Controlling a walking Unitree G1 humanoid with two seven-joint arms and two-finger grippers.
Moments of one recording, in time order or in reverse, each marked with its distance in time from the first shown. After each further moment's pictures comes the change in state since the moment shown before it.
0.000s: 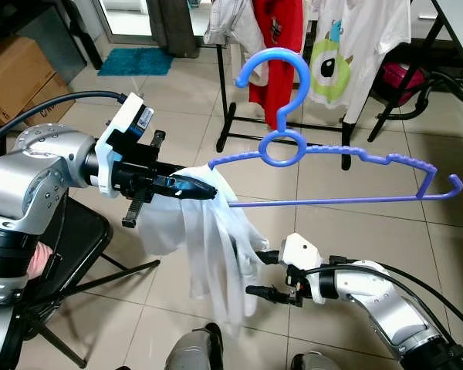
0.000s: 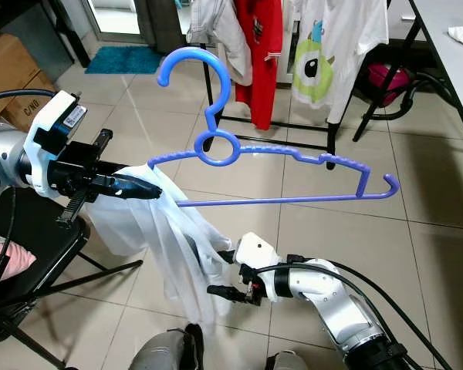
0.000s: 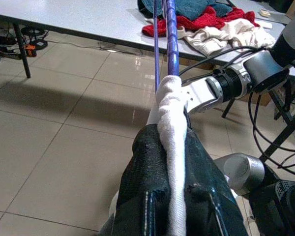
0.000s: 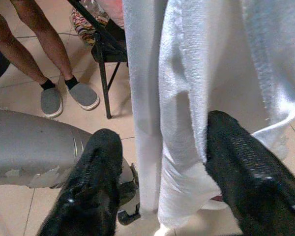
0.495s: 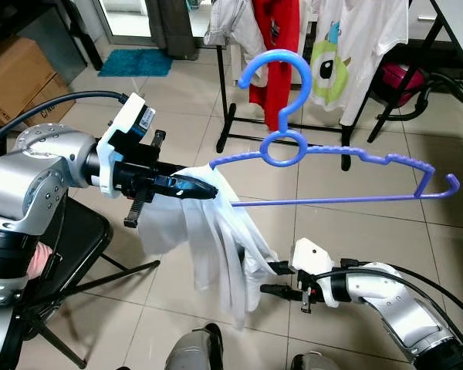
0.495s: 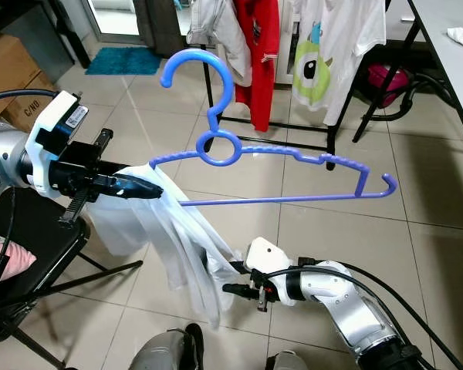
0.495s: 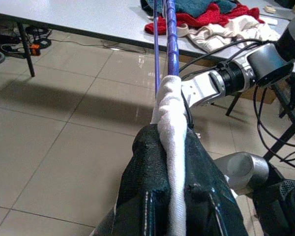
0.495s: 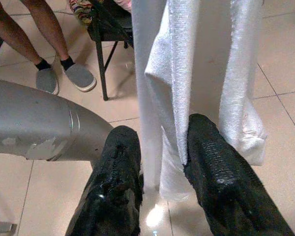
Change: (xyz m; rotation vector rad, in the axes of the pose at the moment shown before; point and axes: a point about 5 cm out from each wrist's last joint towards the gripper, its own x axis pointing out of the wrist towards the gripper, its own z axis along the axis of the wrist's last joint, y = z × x) left arm 0.002 -0.001 0.001 0.011 0.012 0.014; right arm -0.018 -0.002 -0.015 -0.008 0.087 0.004
